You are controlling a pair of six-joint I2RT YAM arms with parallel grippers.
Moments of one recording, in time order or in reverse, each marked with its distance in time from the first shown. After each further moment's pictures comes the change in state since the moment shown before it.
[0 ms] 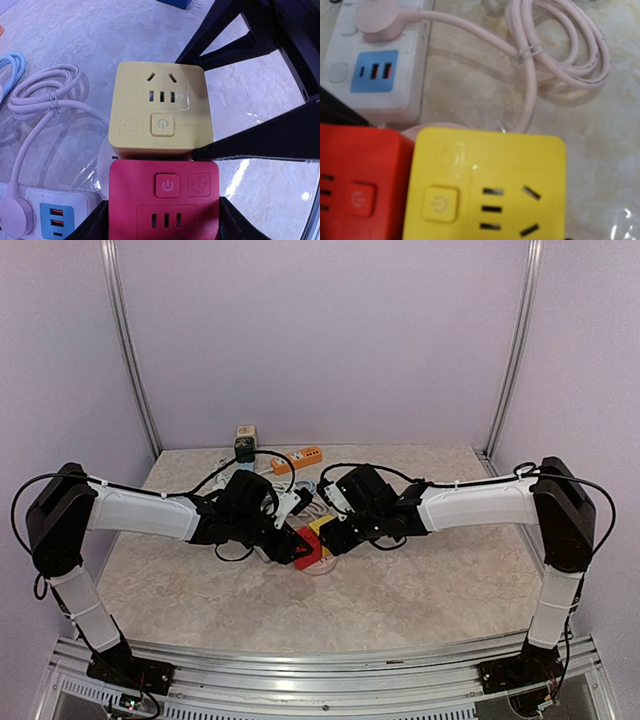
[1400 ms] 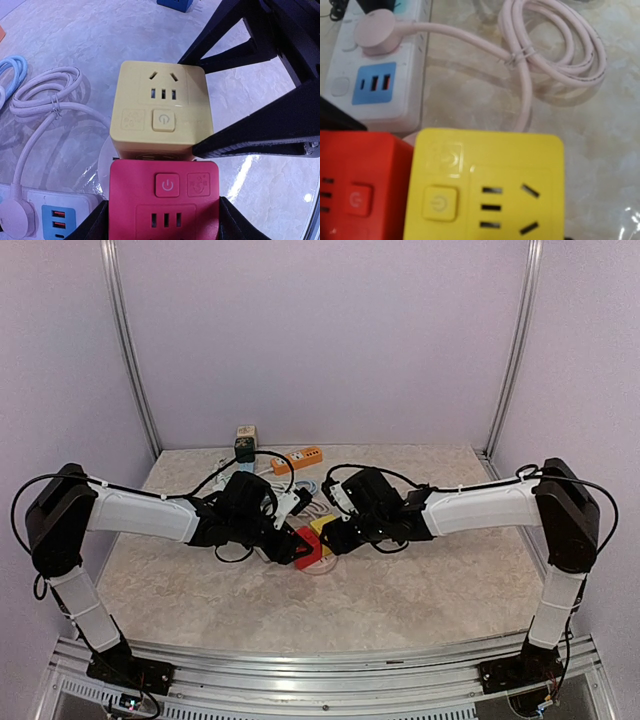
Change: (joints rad) left arm 0.000 -0.003 -0.019 0.036 -0.004 -0.006; right arm -0.010 -0.023 -0.064 0.090 -0.016 0.062
